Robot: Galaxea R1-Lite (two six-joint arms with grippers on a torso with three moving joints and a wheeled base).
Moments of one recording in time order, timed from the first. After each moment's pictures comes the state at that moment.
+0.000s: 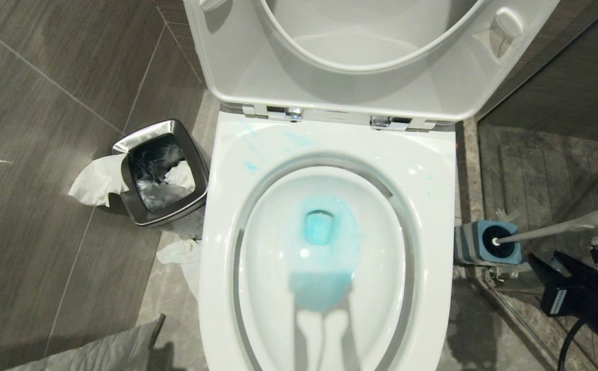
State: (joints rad) left arm -0.01 0.00 0.00 0.00 -0.01 0.01; right arm 0.07 1.54 0.00 -1.42 -0.16 -0.14
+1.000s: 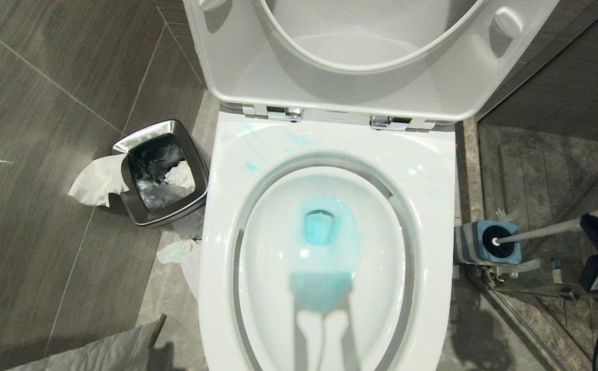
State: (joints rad) left arm -0.01 0.00 0.00 0.00 -0.01 0.01; right arm 0.04 1.27 -0.17 -1.21 -0.15 -0.31
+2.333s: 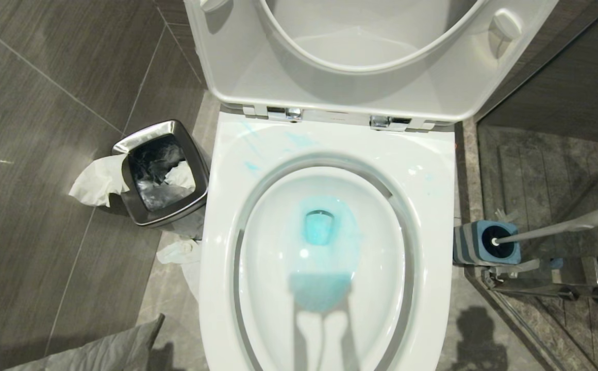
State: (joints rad) left arm -0.01 0.00 0.00 0.00 -0.01 0.01; right arm -0.04 0.56 -0.65 0.81 -0.20 0.07
